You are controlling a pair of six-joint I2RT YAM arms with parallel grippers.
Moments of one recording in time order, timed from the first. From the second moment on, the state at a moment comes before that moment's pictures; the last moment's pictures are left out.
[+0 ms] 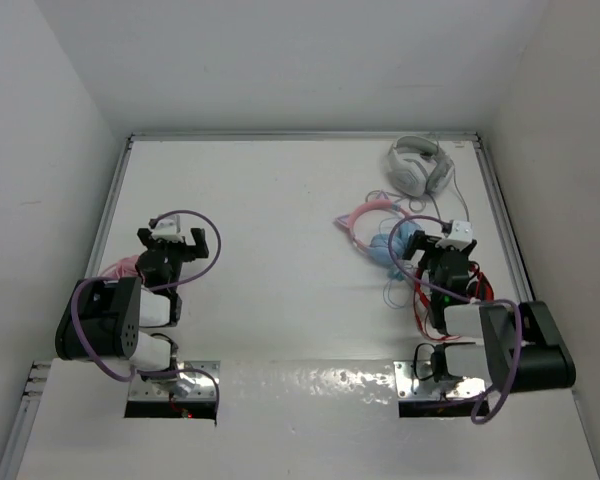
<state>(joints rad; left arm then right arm) 0.07 1.43 0.12 1.21 0.07 0.01 0.05 1.32 0.05 1.08 0.21 0.11</state>
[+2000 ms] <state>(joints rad) -0.22 1.38 1.10 -0.45 0.47 0.32 0.82 1.69 1.20 -0.05 0.24 -0.14</state>
